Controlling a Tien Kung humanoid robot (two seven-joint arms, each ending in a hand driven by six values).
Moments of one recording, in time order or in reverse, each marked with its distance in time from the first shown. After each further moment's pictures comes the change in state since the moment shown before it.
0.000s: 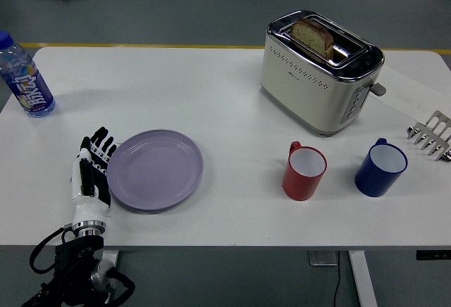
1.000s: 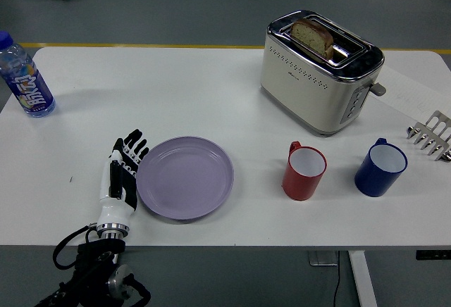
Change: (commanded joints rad) left arm -0.026 0.000 0.138 -0.012 -0.031 -0.004 0.000; right arm -0.009 0.001 -0.012 0.001 0.011 -0.002 -0.001
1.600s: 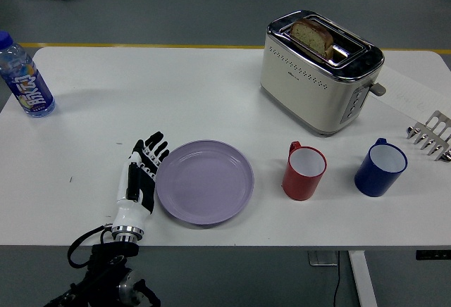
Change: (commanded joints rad) left arm -0.016 0.000 0.102 -0.025 -0.023 -0.003 0.000; right arm 0.000 0.001 0.000 0.001 -0.010 0.003 -0.003
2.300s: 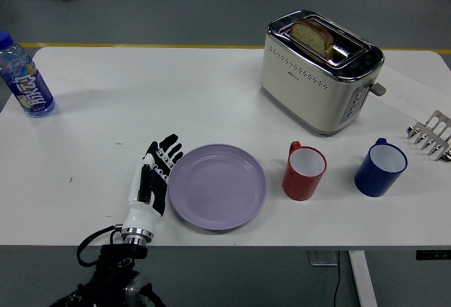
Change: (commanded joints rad) left arm -0.014 0.000 0.056 -0.010 0.003 -0.008 0.000; right arm 0.000 0.001 0.005 0.000 -0.007 0.002 0.000
